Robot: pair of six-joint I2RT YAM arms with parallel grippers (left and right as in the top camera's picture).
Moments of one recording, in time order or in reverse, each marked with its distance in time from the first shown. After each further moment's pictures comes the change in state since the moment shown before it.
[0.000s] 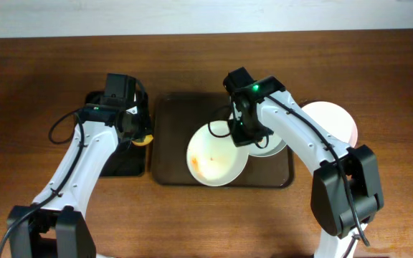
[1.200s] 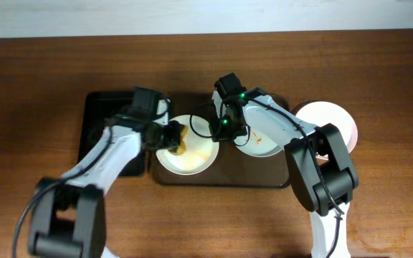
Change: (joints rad) left arm -0.119 0.119 -0.129 0.246 0.306 0.018; right arm -0.002 0.199 -0.045 0.410 -0.325 0.044
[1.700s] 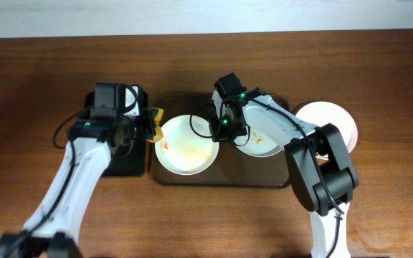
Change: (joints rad) left arm 0.154 -0.259 0.004 -0.078 -0.046 0.025; right arm 0.000 0.000 -0.001 0.000 0.000 0.000
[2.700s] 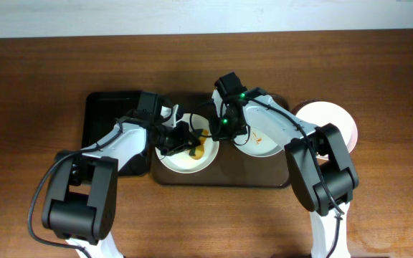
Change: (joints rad) left arm -0.132 0.418 -0.021 0.240 0.463 -0.176; right arm -0.001 0.000 0.000 0.015 0.007 -0.006
